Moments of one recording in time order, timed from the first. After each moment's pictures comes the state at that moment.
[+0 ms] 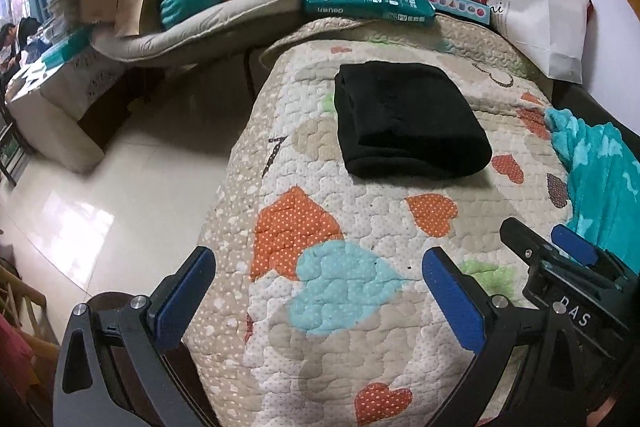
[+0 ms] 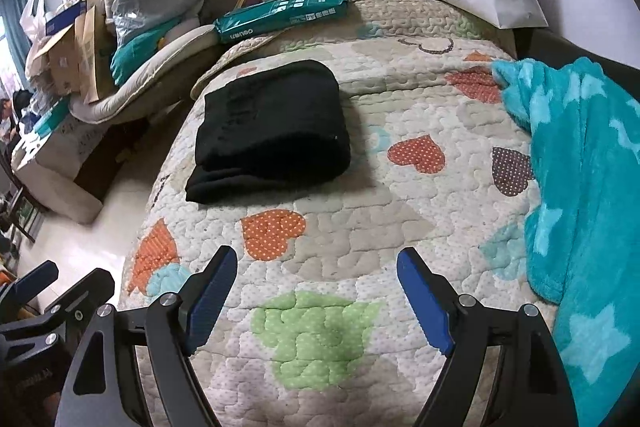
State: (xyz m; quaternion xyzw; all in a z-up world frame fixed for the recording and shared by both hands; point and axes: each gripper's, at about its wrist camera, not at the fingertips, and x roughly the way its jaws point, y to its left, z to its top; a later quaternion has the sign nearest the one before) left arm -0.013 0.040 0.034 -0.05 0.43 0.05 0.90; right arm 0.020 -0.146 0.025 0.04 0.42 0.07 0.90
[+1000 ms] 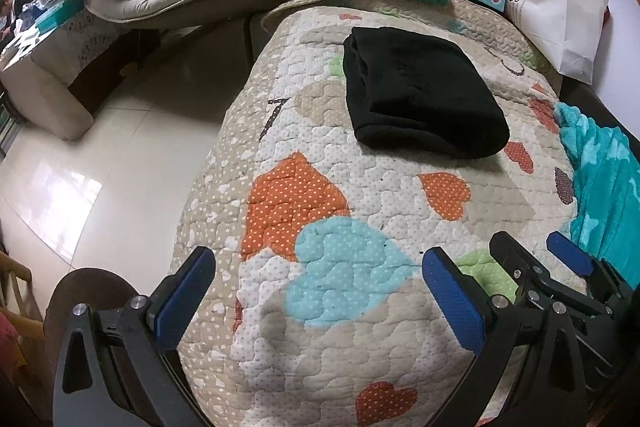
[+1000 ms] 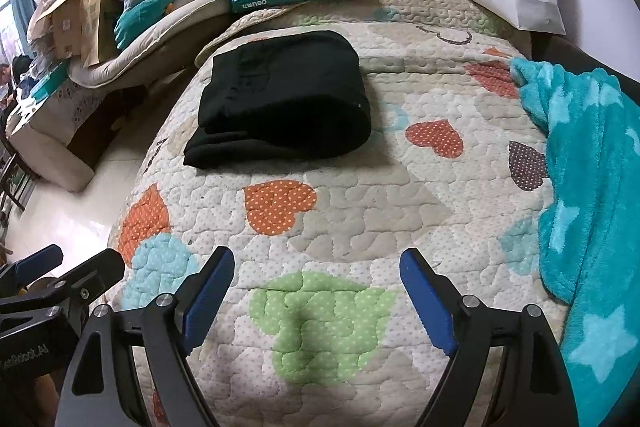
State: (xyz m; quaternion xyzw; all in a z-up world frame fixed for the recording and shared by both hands) left arm -0.001 0.052 0.006 -0.09 0.47 0.05 0.88; right arm 0.020 -0.126 0.006 0.00 0.45 0.08 0.89
